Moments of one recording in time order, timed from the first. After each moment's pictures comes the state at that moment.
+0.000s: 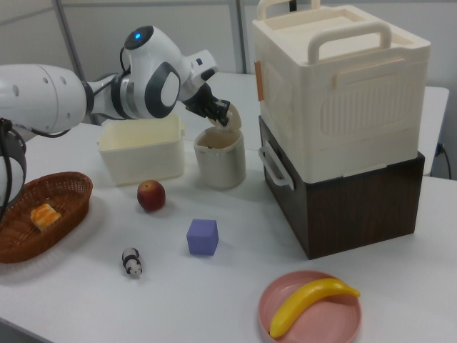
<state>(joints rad) -0.05 0.46 0.03 -1.49 -0.19 2.58 0.08</state>
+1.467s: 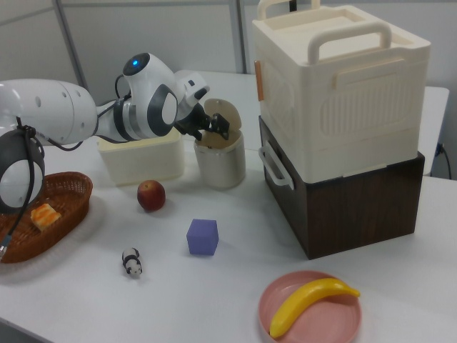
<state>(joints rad) -0.02 0.56 0.06 -1.49 -0.29 2.65 0.08</state>
